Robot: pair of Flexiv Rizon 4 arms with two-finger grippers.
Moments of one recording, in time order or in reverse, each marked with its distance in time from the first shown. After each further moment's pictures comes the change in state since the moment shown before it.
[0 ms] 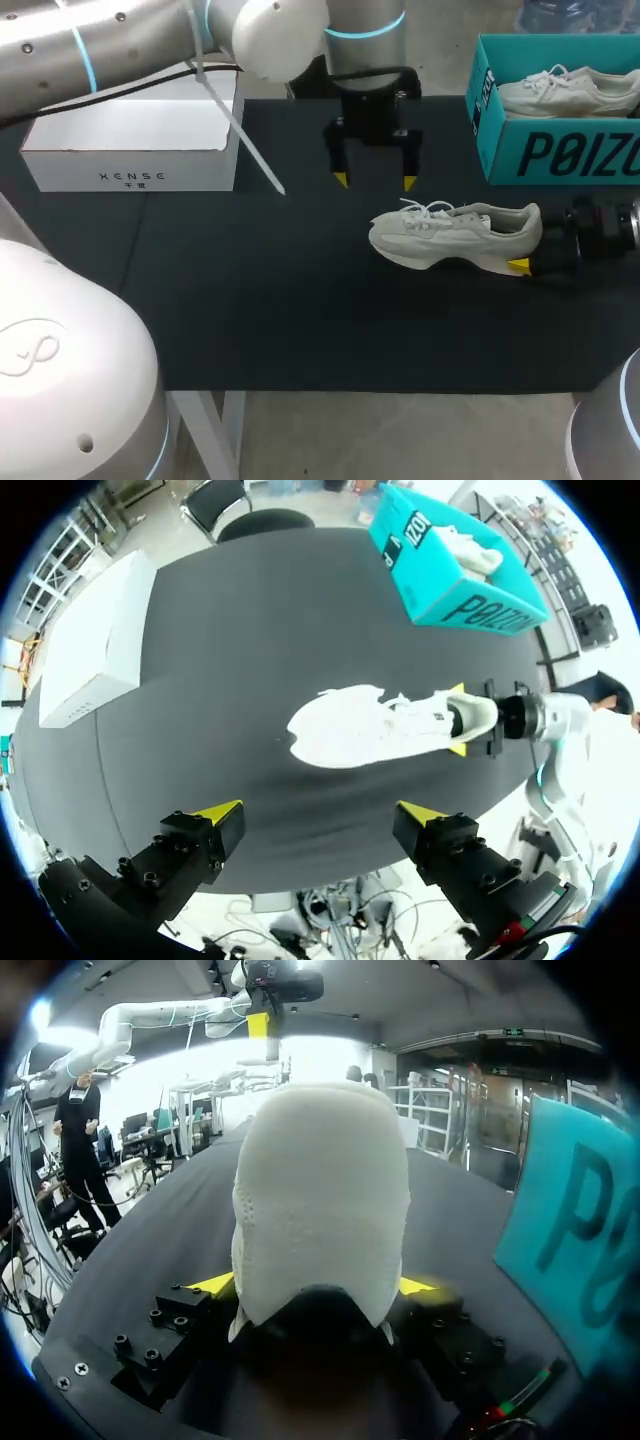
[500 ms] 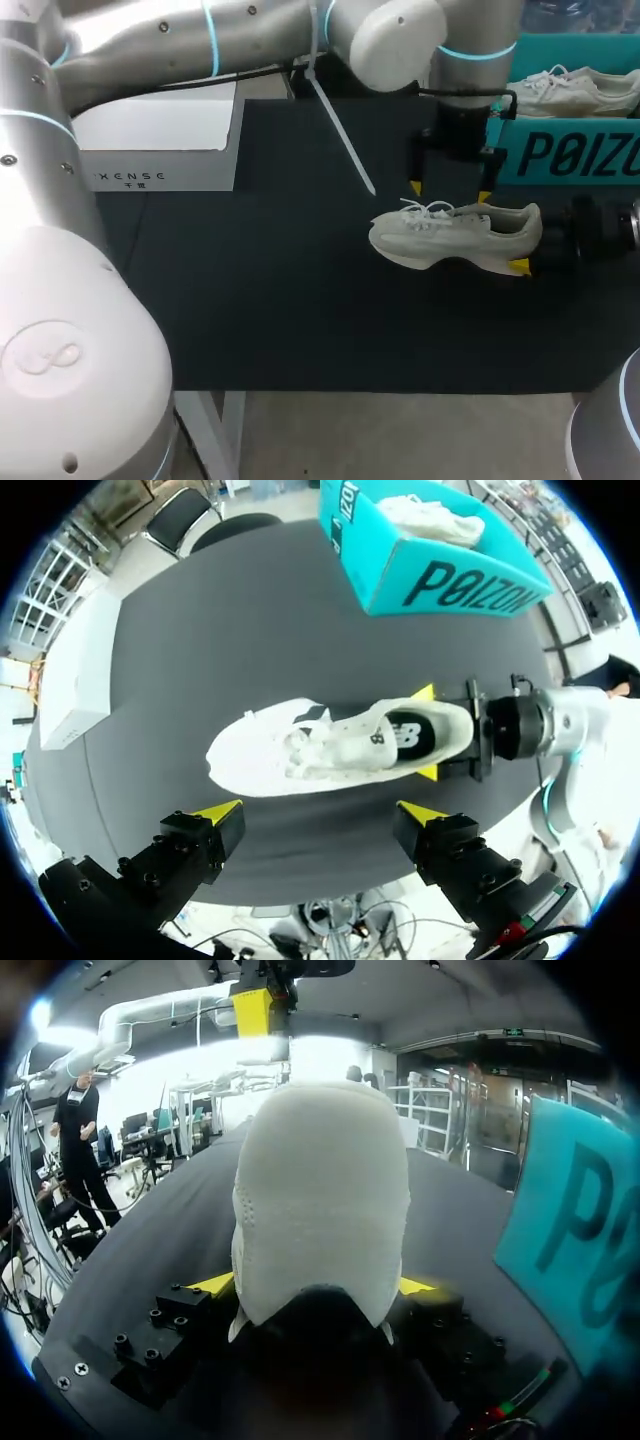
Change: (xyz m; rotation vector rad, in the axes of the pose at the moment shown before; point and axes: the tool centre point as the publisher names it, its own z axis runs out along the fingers) left arm 0.099 -0.025 0.044 -0.004 -0.091 0.044; right arm 0.000 0.000 0.000 0.000 -0.001 0.000
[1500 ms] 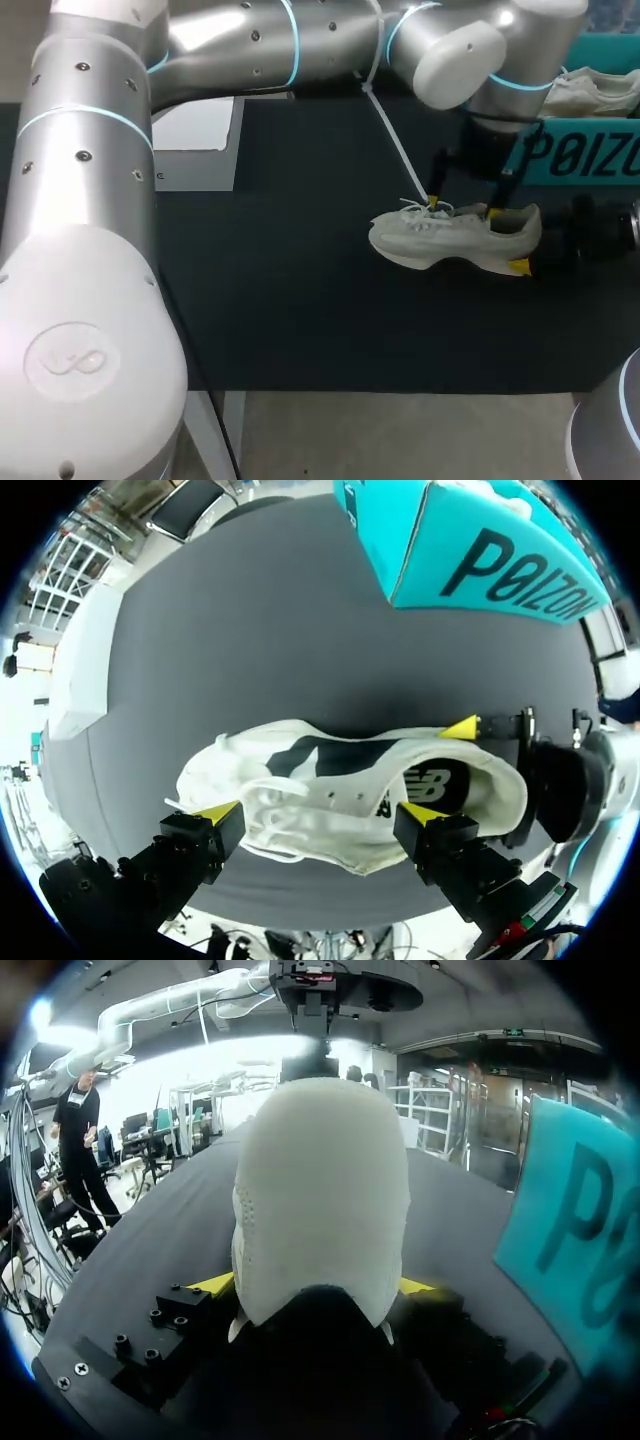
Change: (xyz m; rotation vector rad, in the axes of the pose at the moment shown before) left arm 0.017 -0.035 0.067 -0.037 -0.135 -0.078; right arm 0.000 0.000 0.000 0.000 0.000 0.000
